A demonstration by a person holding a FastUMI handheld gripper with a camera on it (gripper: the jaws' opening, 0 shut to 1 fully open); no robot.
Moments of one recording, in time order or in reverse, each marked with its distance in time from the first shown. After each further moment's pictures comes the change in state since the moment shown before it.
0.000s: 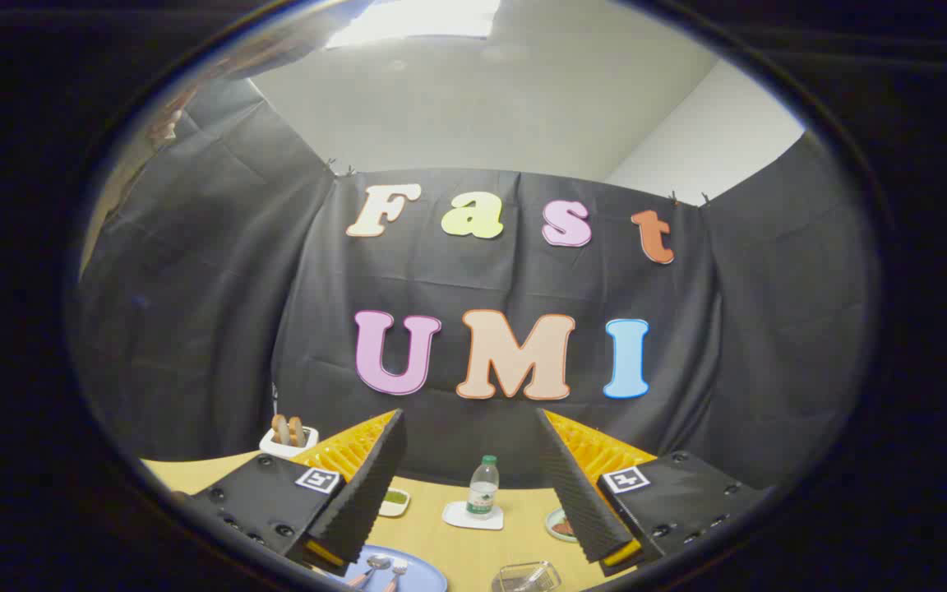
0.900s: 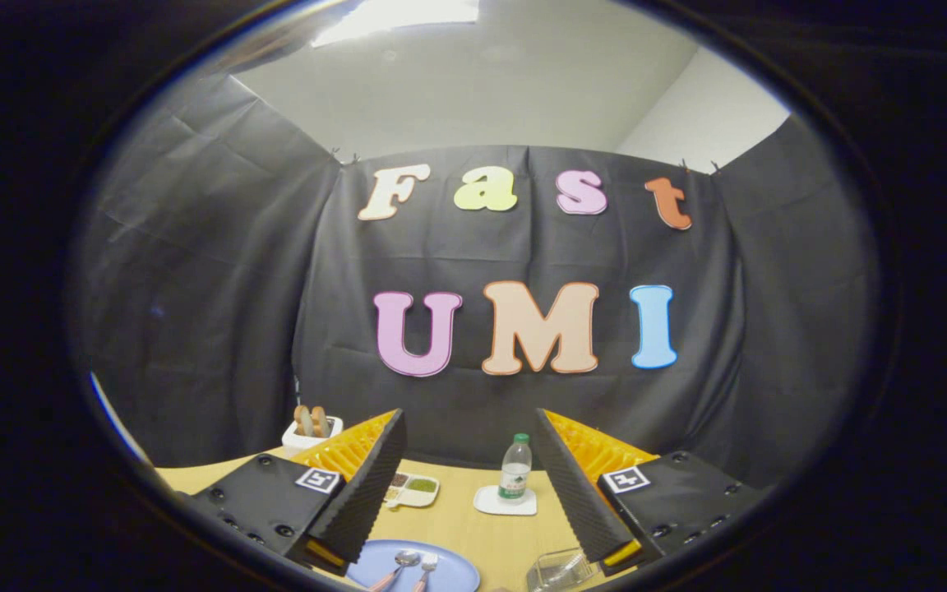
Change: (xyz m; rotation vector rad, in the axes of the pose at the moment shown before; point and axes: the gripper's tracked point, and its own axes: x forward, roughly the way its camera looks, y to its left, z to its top) arm 0.015 0.024 -0.050 0.056 0.109 0.063
